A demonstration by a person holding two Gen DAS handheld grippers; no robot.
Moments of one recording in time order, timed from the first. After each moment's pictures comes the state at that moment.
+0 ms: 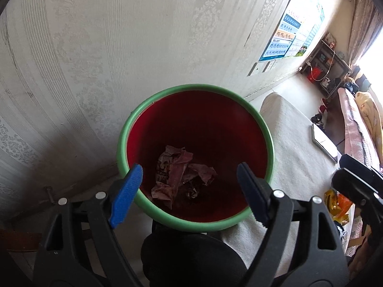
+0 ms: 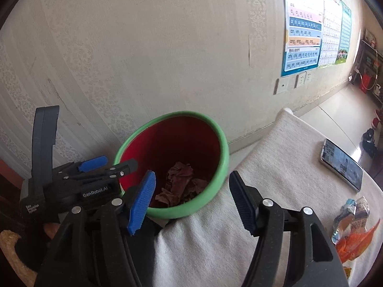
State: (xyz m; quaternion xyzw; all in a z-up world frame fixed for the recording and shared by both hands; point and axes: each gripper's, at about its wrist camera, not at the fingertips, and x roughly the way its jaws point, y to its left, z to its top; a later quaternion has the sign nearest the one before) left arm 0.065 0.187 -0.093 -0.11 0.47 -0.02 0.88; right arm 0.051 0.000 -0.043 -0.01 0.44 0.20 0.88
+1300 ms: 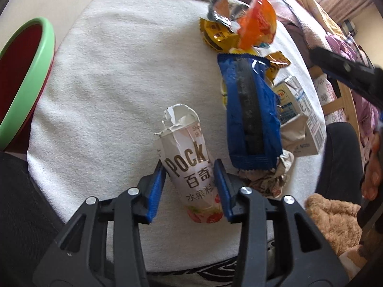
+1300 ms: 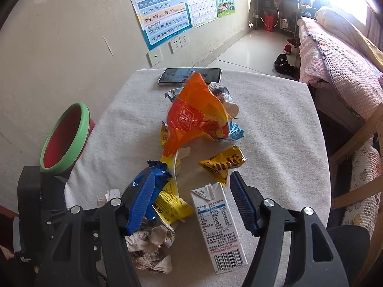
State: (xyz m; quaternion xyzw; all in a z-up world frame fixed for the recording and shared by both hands) left arm -0.050 -0.034 -0.157 0.05 0.61 -0.29 0.74; right arm -0.097 -0.226 -0.071 0.11 0.47 -0.06 0.87
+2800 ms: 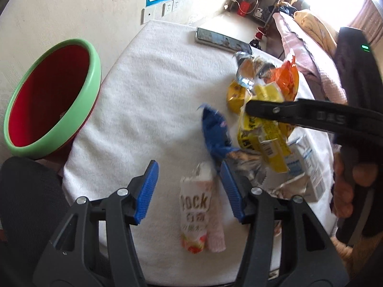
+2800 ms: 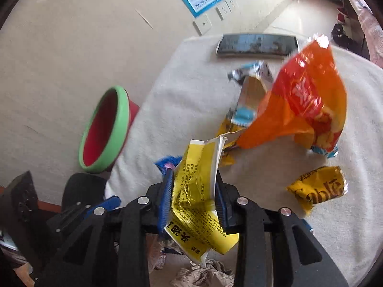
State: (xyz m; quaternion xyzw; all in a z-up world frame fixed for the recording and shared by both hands) left arm -0.029 -0.022 -0.120 0.00 0.53 -0.22 0.82; right arm -0.014 -0.204 -0.112 0.20 0.51 0.12 0.83
